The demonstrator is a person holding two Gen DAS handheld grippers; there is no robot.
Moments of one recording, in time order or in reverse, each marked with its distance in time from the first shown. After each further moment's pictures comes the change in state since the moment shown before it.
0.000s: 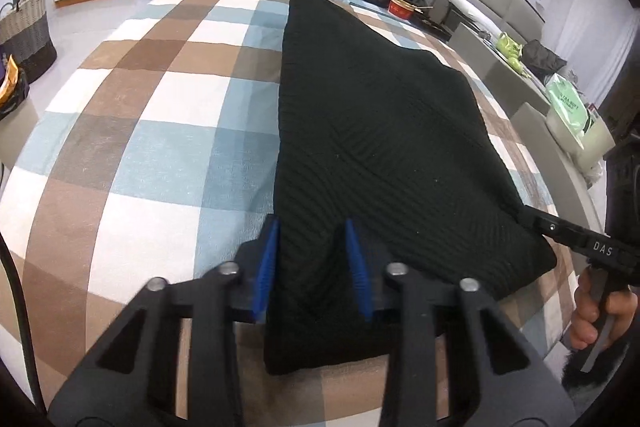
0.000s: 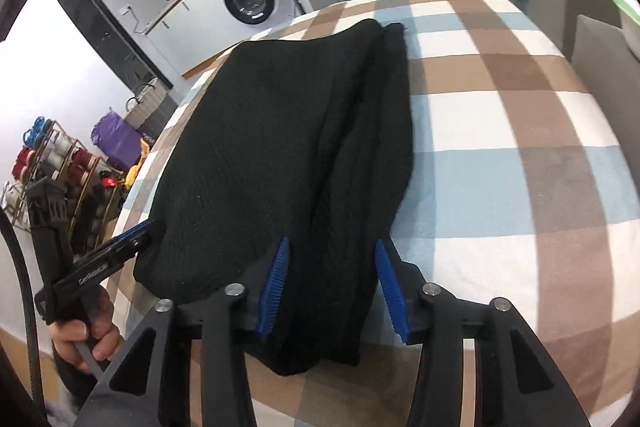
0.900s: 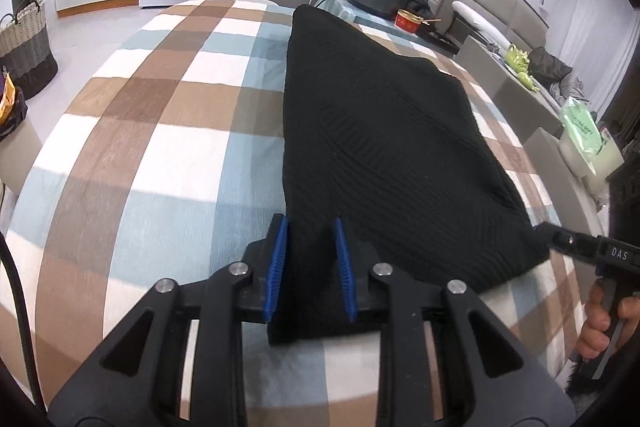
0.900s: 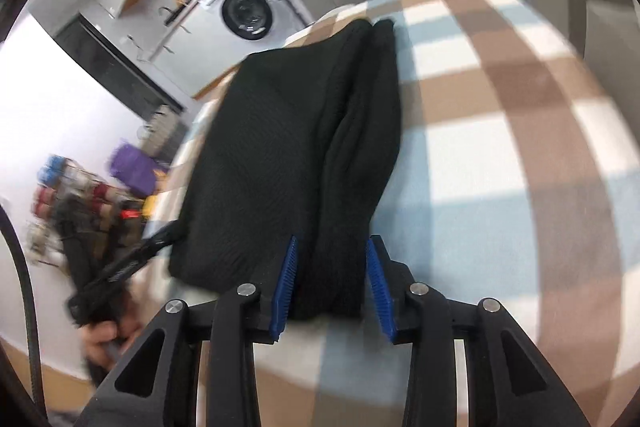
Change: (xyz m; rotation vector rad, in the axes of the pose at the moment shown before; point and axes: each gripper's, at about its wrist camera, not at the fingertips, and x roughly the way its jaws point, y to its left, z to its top) left arm 0.024 0.005 0.051 -0.004 -0.034 0.005; right arm 0.008 -0.012 0.025 0.127 0.000 0.141
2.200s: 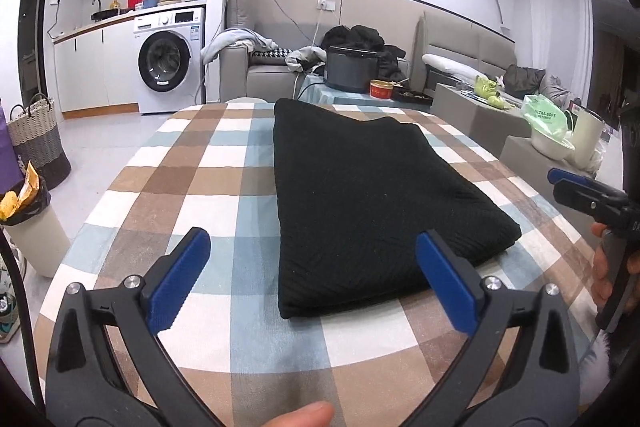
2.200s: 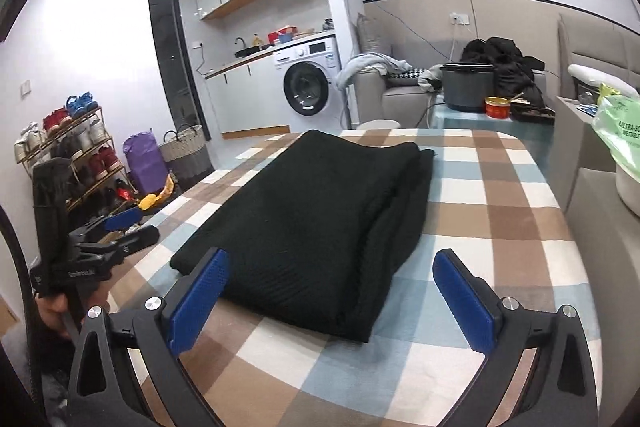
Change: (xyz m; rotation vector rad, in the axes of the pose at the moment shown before) left arm -0.085 -0.026 -0.061 0.205 -0.371 0.044; right arm -0.050 0.047 -0.044 -0.458 -0.404 -0.079
